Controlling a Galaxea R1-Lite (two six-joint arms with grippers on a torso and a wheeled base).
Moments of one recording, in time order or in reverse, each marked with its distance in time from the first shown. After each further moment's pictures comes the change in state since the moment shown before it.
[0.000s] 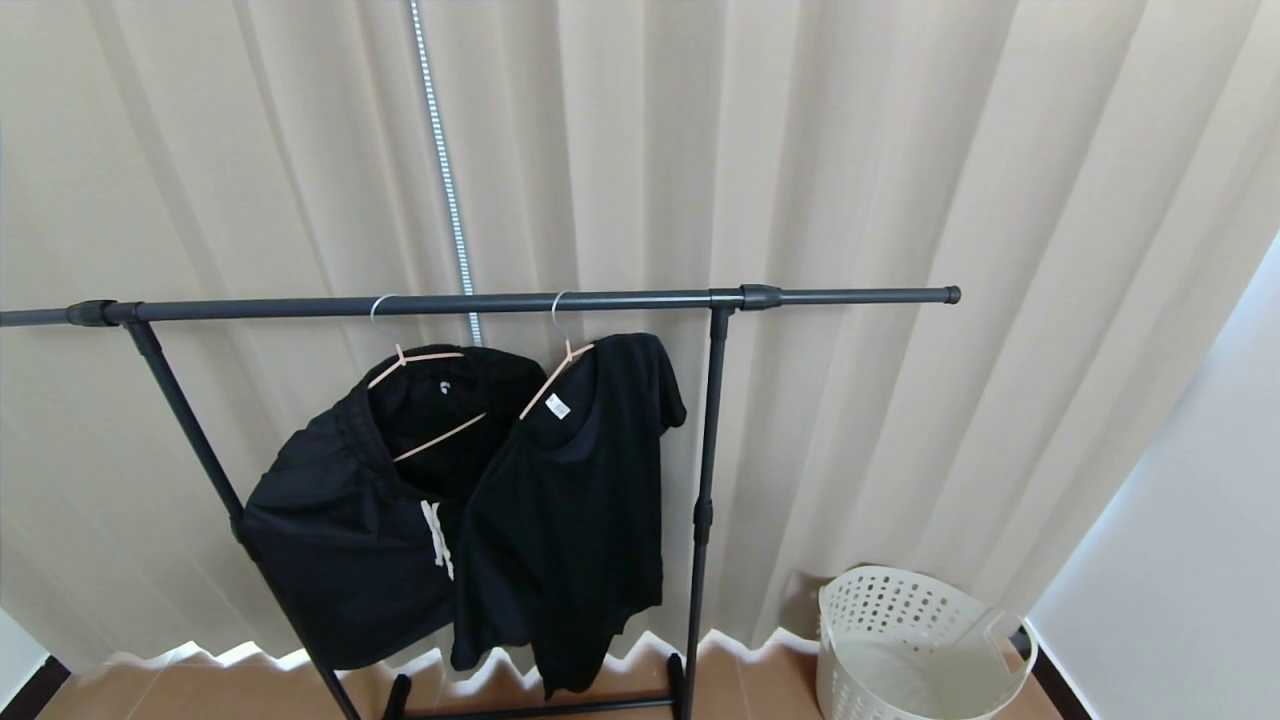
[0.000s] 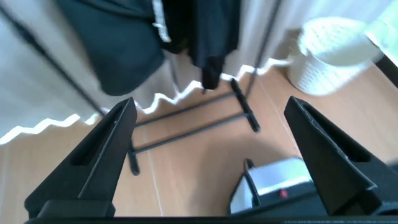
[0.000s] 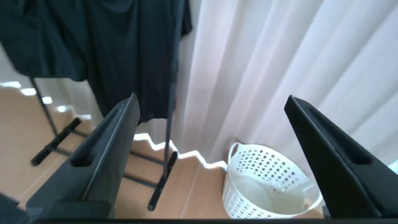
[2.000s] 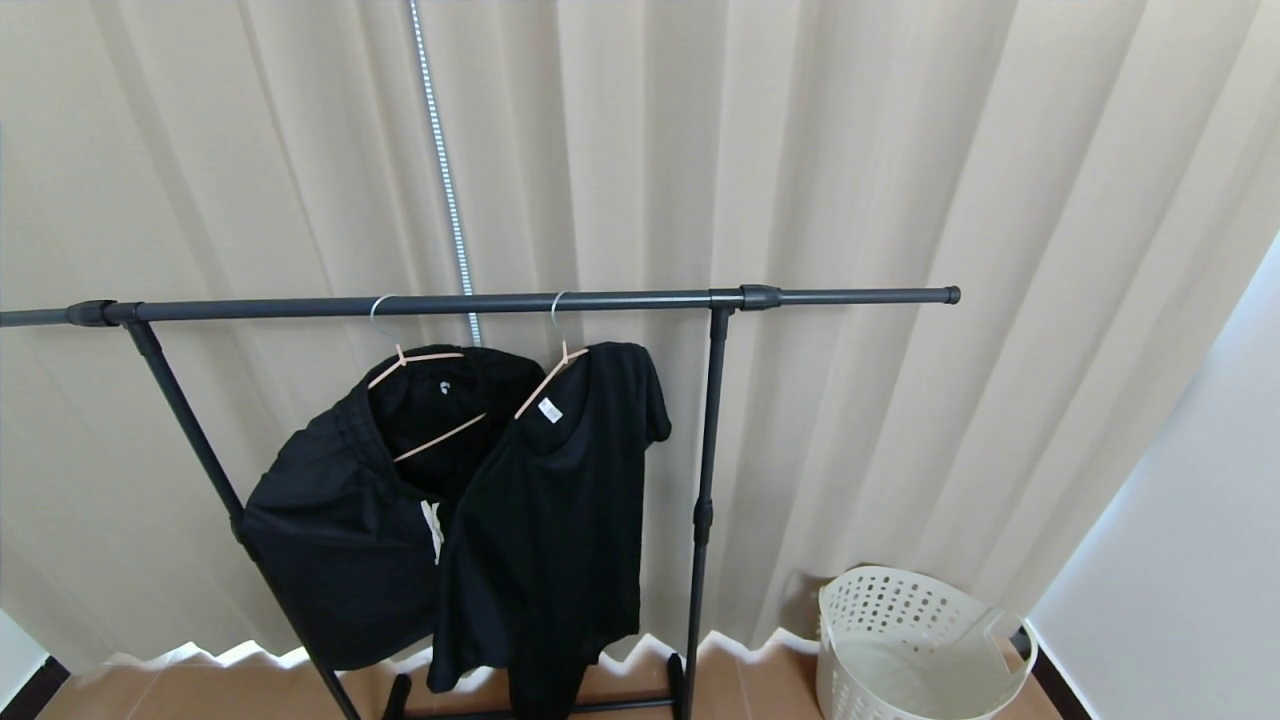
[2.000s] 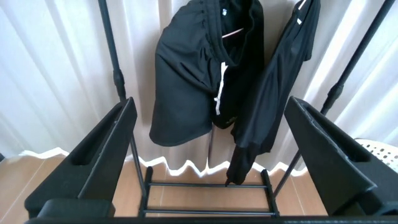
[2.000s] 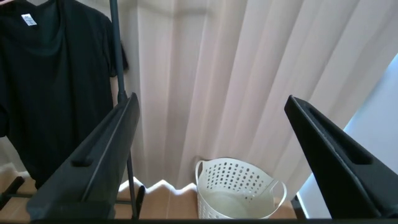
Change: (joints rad) left arm 0.128 -0.342 -0.003 -0.001 0.022 -0.059; right arm -0.231 -0.107 0.000 -0.032 0.035 0.040
